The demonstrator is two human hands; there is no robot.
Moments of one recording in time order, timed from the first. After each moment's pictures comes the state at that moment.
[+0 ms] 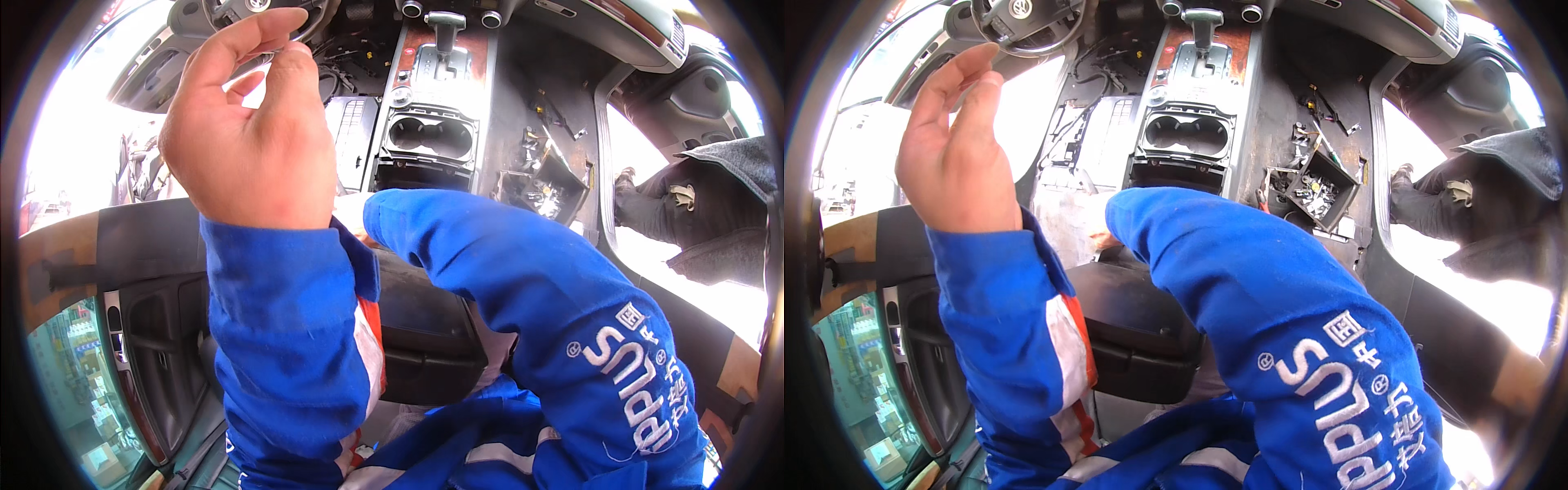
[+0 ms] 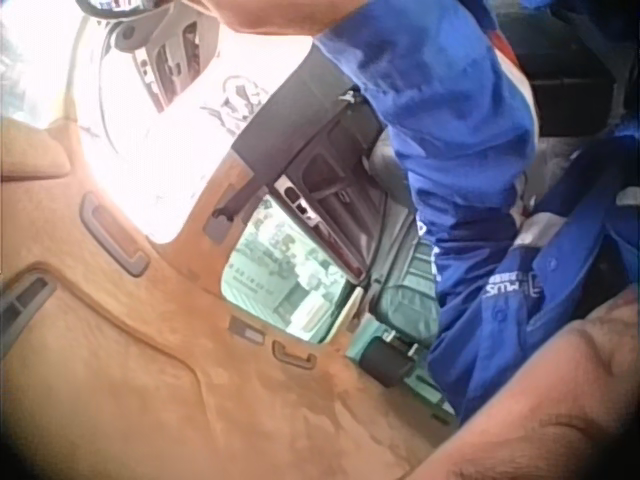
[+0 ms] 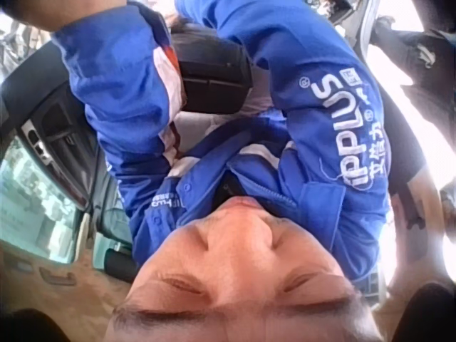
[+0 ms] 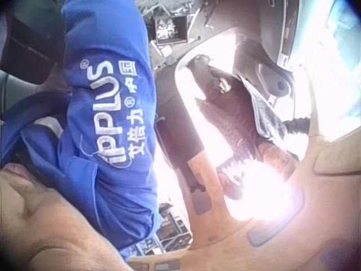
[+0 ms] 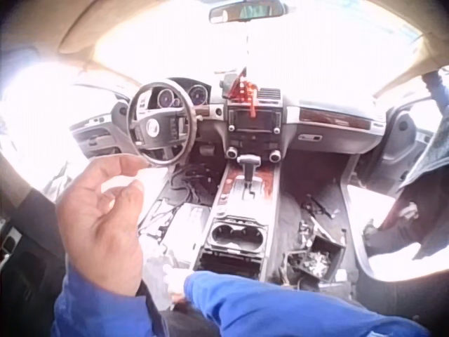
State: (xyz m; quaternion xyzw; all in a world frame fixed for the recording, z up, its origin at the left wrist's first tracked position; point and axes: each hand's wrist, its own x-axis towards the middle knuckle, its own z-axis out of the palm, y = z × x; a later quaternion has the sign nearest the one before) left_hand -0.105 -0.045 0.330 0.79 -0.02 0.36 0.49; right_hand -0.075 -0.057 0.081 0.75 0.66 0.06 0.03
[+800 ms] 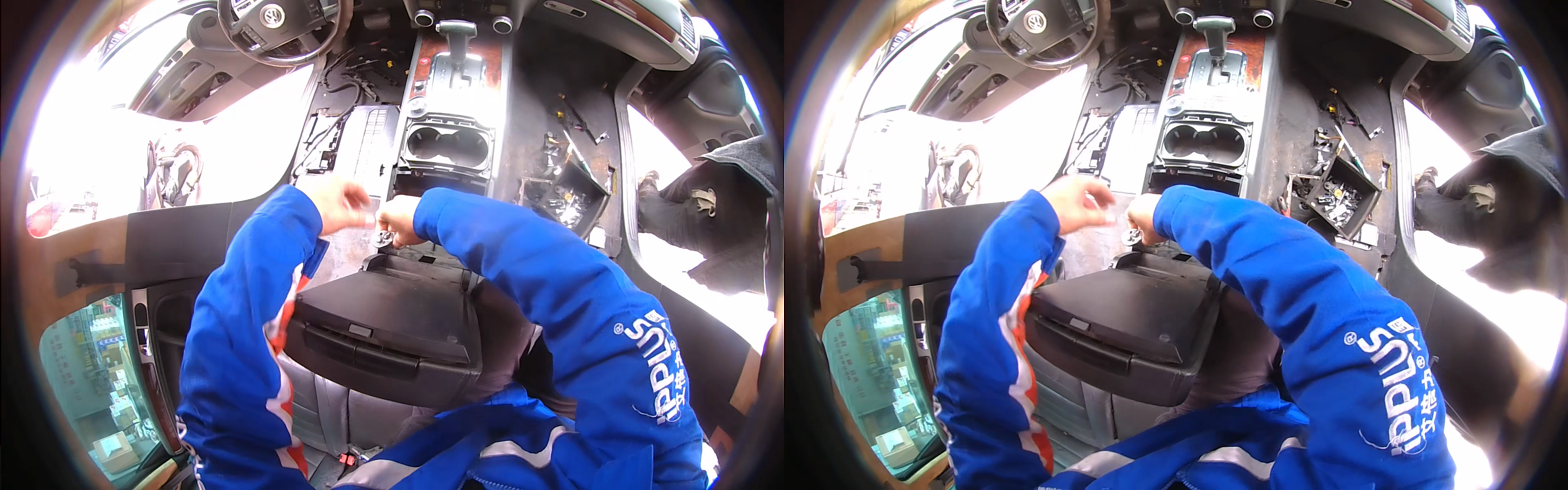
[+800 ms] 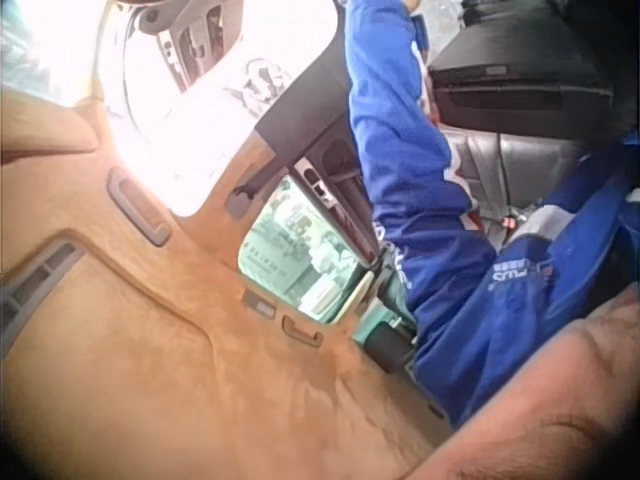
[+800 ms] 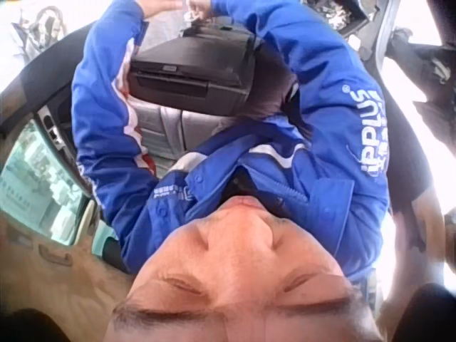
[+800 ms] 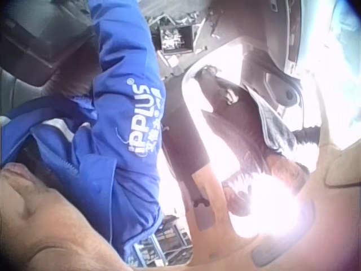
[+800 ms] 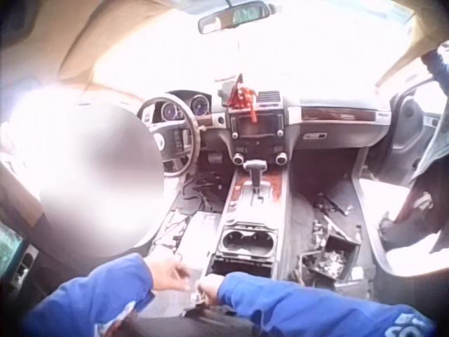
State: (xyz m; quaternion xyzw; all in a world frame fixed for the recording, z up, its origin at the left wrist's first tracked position) left_hand -0.060 0.046 0.211 0.92 -0.13 -0.34 0.16; right_hand -0.062 -0.110 0.080 0.82 0.45 -0.27 -0.24
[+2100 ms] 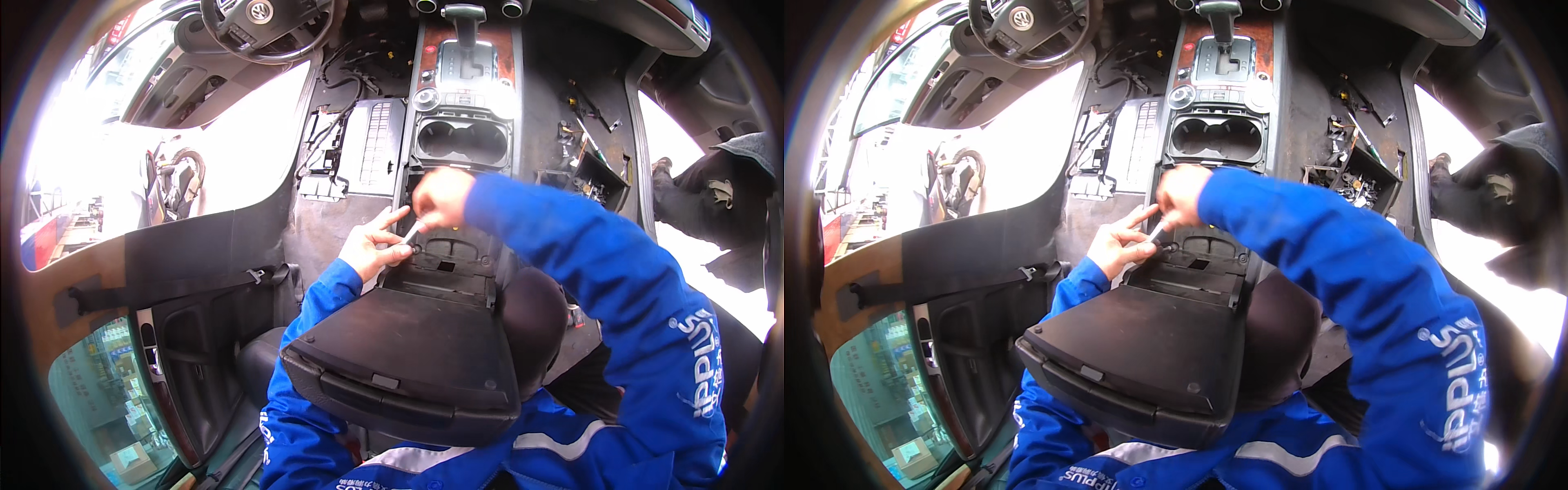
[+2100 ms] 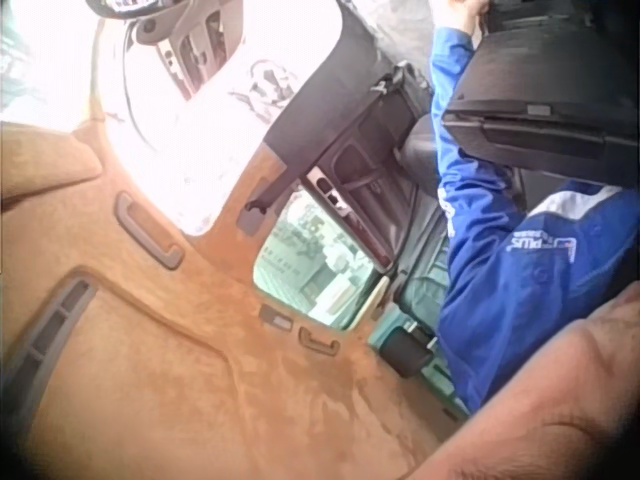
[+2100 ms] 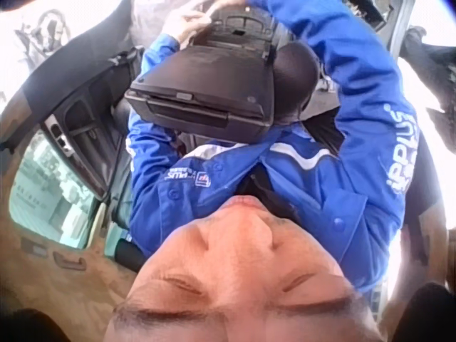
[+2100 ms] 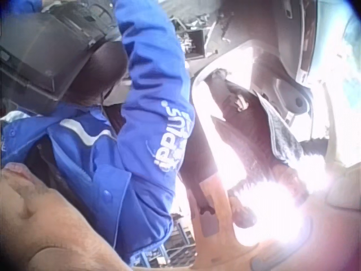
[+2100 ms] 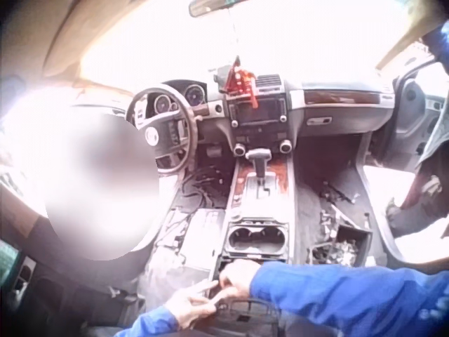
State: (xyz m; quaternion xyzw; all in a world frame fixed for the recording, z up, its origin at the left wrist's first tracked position) left_hand -0.116 0.070 0.084 0.75 -0.03 -0.35 0.56; right_hand -0.038 -0.156 0.078 0.83 0.41 -0.21 -0.32
